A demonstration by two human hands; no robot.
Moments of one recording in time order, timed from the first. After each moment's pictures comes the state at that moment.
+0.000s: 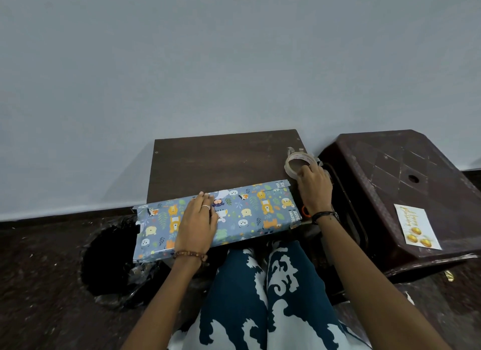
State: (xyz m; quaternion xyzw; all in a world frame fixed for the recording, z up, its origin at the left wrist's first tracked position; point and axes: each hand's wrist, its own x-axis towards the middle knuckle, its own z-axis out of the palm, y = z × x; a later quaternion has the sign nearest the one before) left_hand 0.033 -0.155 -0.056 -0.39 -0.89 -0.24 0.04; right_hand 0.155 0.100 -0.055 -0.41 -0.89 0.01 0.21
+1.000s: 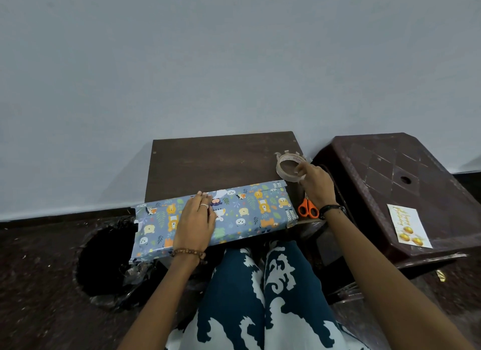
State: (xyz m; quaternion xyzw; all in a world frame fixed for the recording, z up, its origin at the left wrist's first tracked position) left_hand 0.034 -0.155 -0.058 -0.39 -0.89 -0.25 0.06; right_hand 0.167 0.114 -0.038 -0.38 -0.89 0.16 0.19
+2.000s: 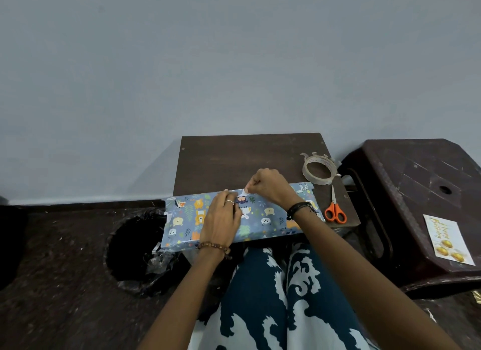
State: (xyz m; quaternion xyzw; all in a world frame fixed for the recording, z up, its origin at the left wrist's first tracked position) left_hand 0.033 -0.157 -0.054 -0.38 -0.88 -0.30 0.02; right_hand 0.064 -0.002 0.001 -0.22 -0.93 0.31 -0.02
